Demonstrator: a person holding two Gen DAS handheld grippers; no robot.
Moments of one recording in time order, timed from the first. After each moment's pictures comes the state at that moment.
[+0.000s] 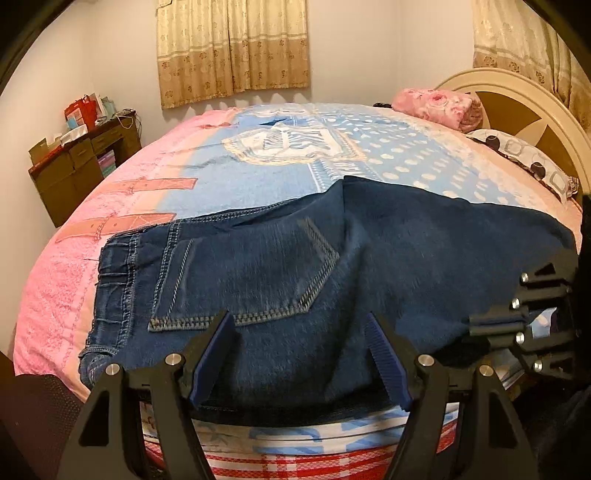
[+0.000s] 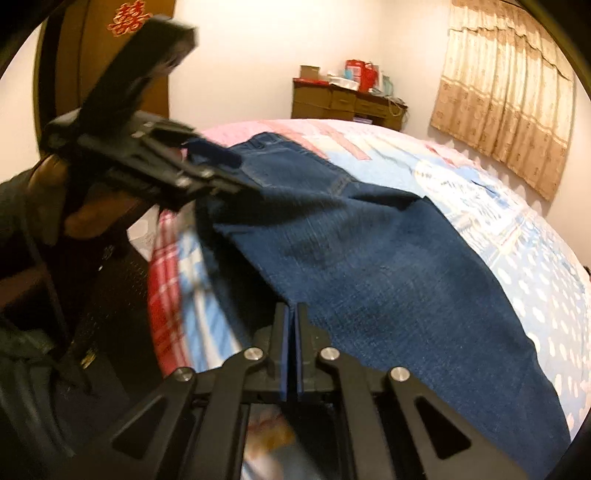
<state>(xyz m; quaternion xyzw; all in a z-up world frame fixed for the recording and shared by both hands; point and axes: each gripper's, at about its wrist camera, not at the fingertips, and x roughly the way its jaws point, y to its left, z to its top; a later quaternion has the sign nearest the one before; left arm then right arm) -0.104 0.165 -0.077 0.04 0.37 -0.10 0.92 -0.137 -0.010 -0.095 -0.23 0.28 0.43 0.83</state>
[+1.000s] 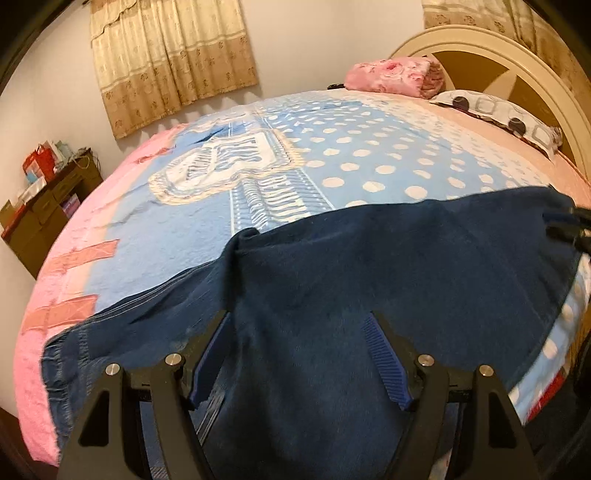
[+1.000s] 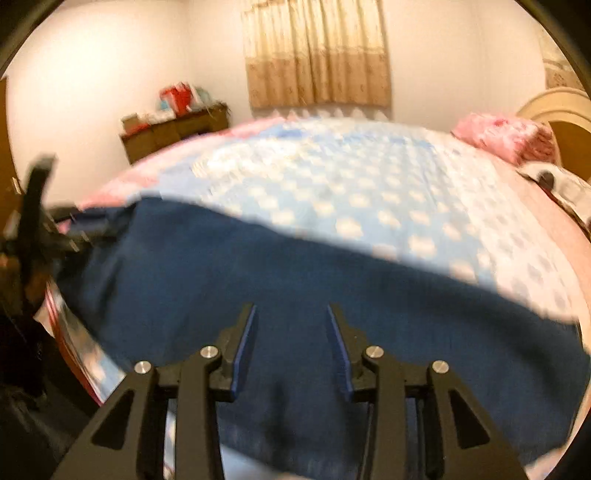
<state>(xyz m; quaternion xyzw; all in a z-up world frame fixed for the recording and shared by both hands) -0.023 0.056 -0.082 0.13 0.37 -0.15 0.91 -0.074 -0.241 -0.059 -0.02 0.31 0.20 0.93</state>
